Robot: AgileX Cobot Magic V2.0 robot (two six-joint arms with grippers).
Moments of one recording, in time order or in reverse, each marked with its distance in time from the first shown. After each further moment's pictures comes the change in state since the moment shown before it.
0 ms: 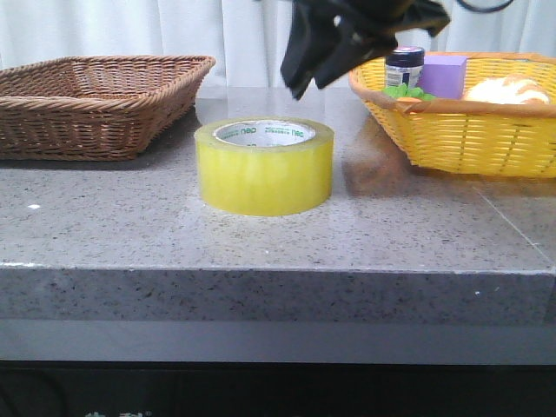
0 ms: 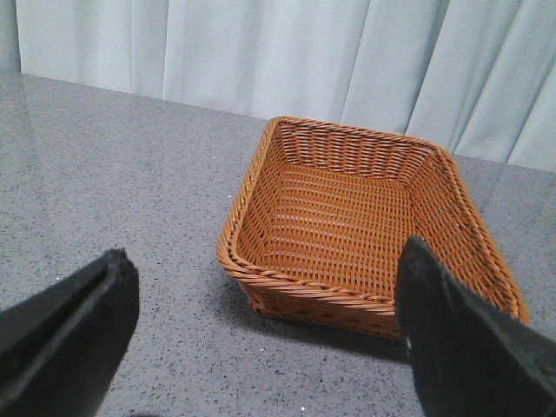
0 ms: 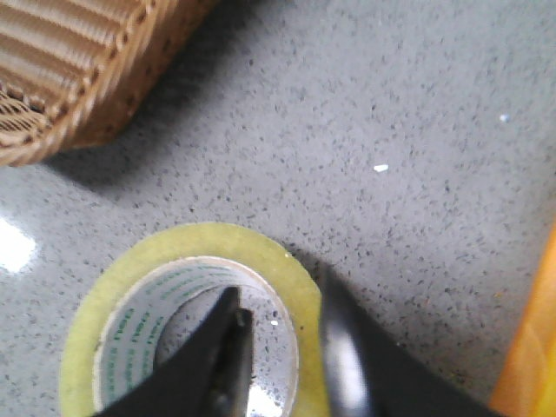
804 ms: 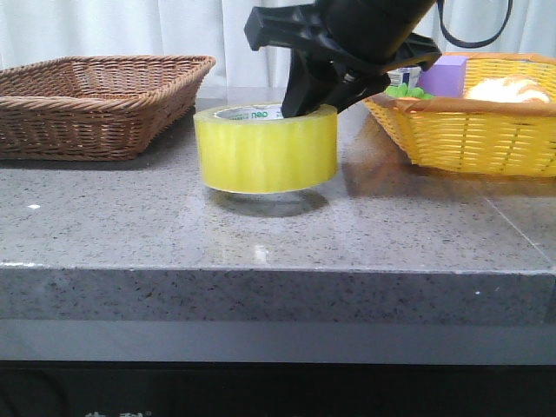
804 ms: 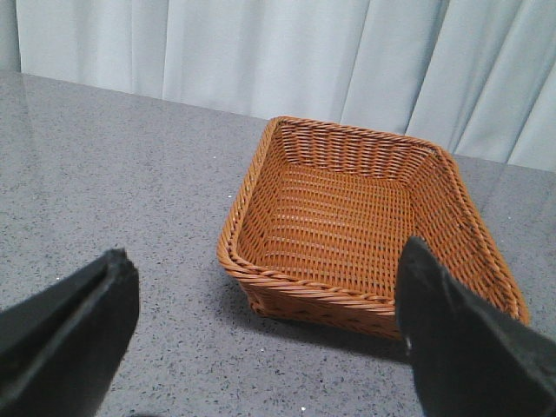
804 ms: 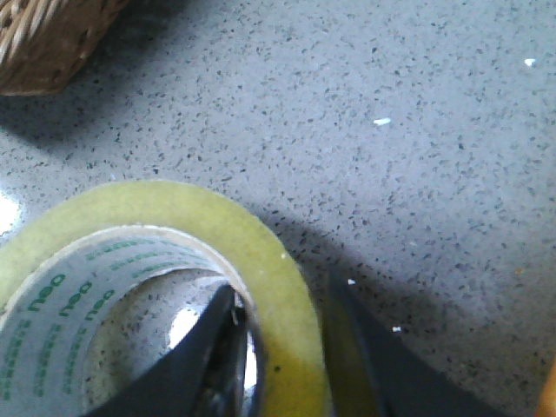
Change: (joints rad) left arm 0.000 0.000 0.000 0.000 0.000 0.000; right arm 0.000 0.075 0.000 -0.015 0.012 0.000
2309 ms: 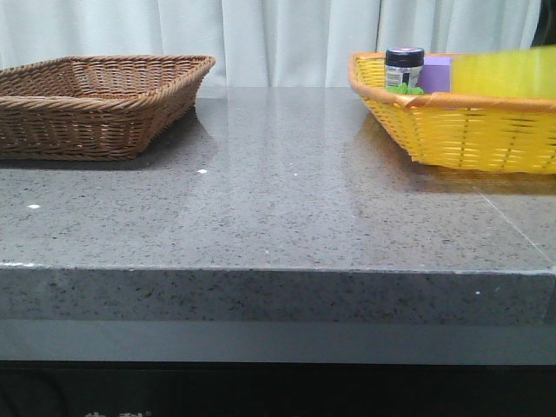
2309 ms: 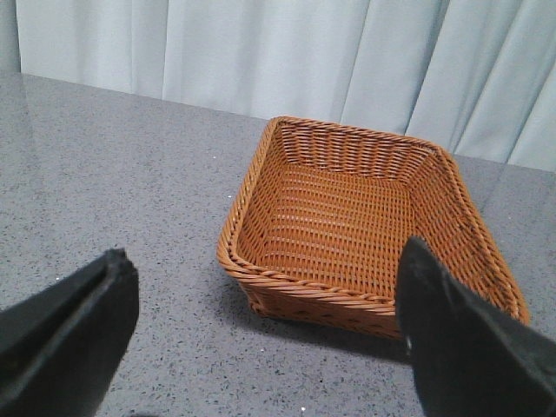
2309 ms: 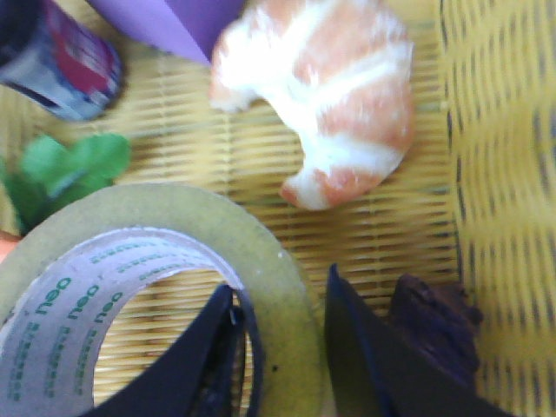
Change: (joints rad) left arm 0.000 0.000 0.000 0.000 0.000 0.000; right arm -0.586 0.027 -0.244 -0.058 0.274 0.046
